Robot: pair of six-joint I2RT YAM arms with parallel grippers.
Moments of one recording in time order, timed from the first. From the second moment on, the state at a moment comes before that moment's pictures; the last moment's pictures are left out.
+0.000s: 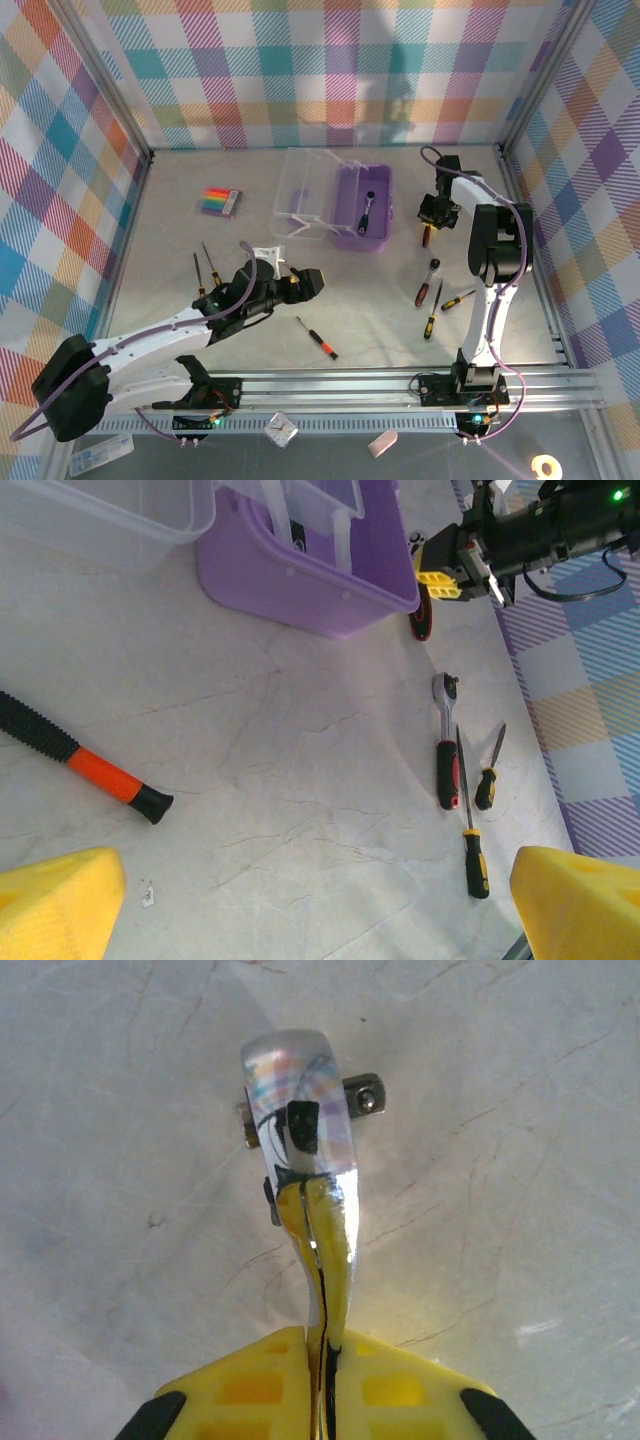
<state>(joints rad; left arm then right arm) -0.82 1.04 0.49 0.06 0.00 -0.85 0.03 2.12 1.57 -0.77 -0.06 0.46</state>
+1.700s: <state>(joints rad) -0.82 0.80 0.49 -0.17 -0.20 -0.82 0.33 2.15 1.85 -0.80 -0.07 0.47</state>
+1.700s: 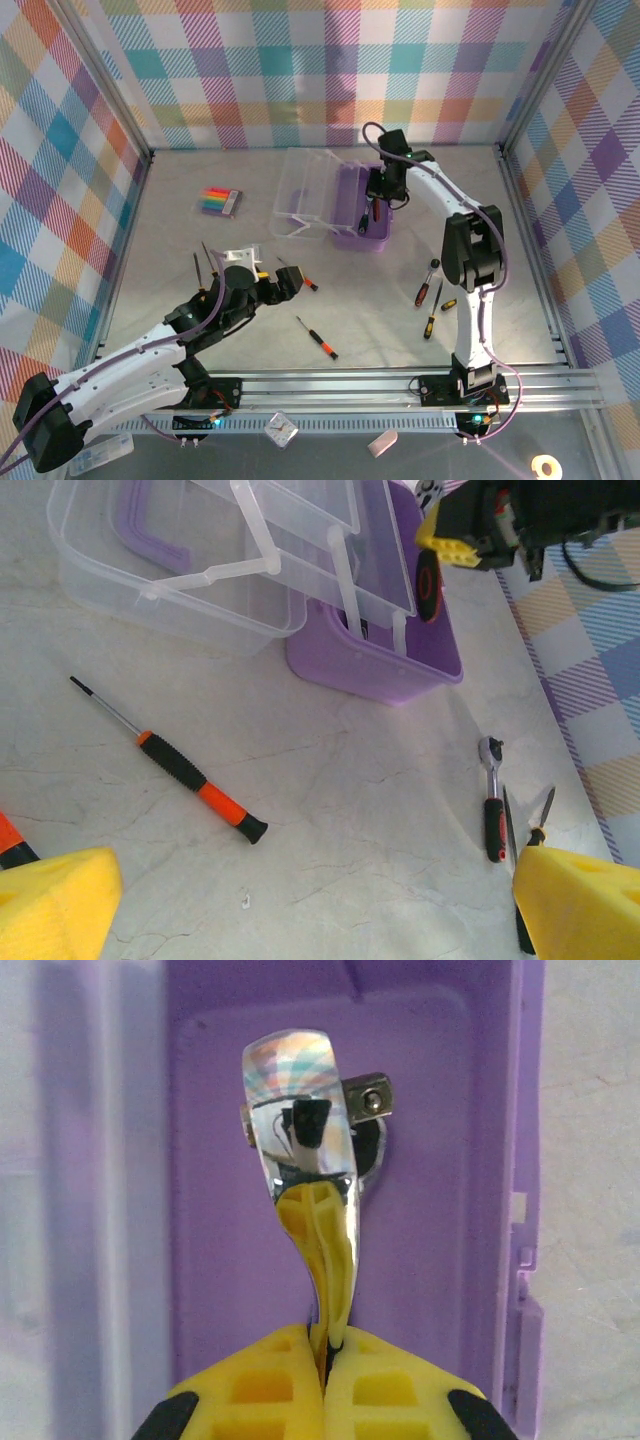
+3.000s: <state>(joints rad) -0.82 0.77 0.49 -0.23 -0.20 -0.80 0.33 2.27 1.97 -0.89 0.02 0.59</state>
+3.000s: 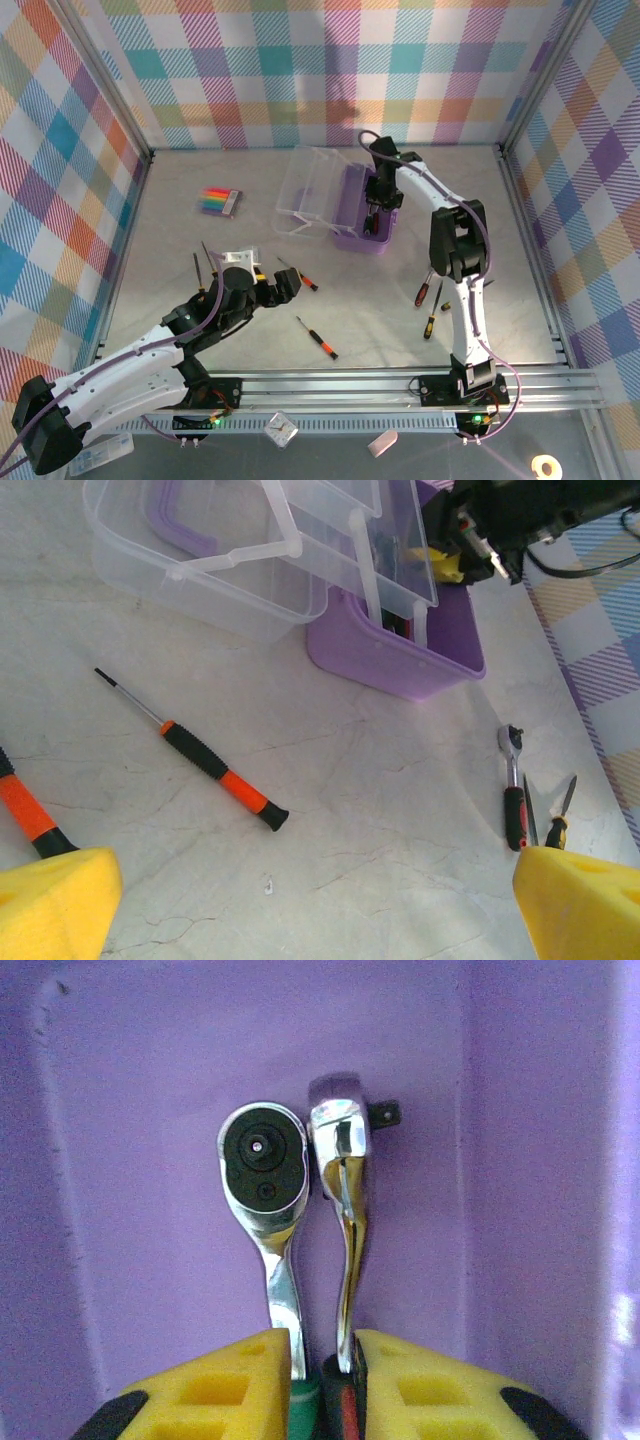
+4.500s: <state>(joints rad) -0.82 0.63 0.45 -0.43 -0.32 -1.02 0.22 1.51 0.84 -0.66 0.09 0.67</state>
